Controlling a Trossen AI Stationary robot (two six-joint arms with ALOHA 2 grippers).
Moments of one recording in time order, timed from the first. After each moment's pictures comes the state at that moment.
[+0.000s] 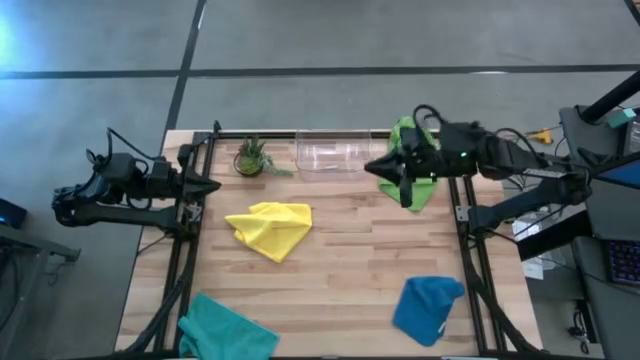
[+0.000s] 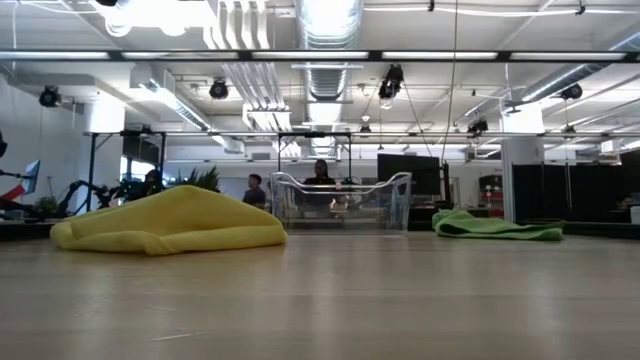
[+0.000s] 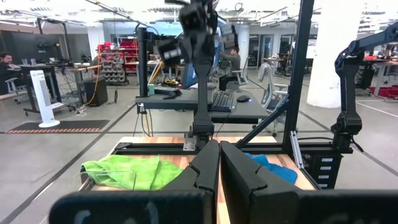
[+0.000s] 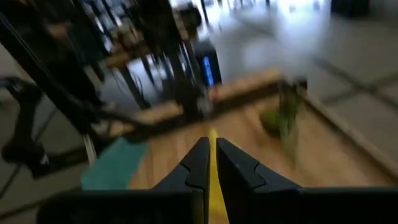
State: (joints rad) left arm 0.00 0.39 0.78 -0.38 0.00 0.00; right arm 0.01 1.18 1.43 -0.56 0.07 0.31
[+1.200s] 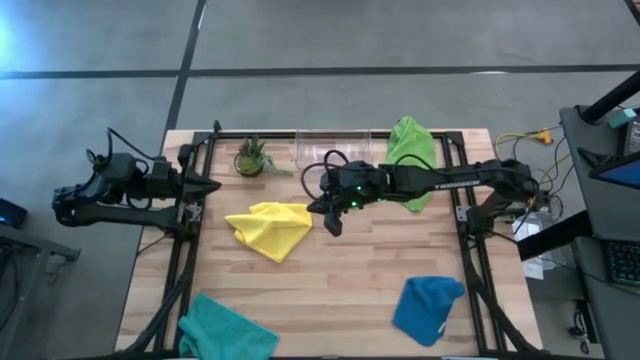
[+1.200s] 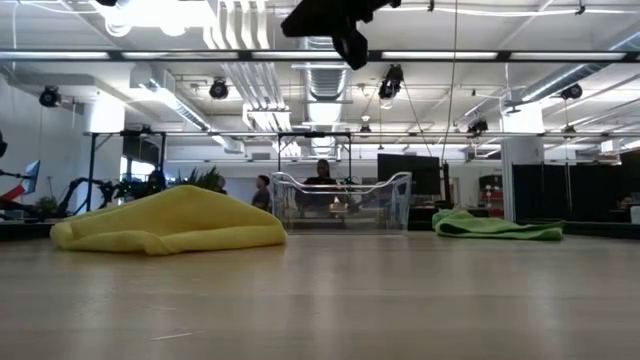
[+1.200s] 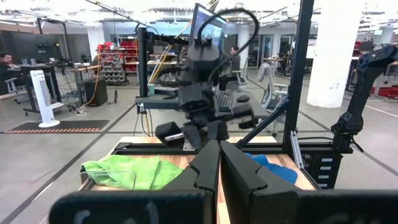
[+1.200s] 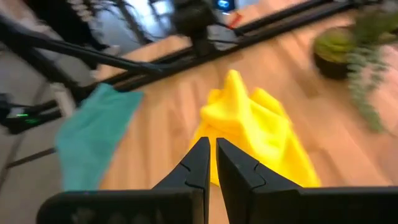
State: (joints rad) left arm 0.00 0.39 0.78 -0.38 0.00 0.00; right arm 0.01 1.66 1.40 -0.26 -0.05 0.35
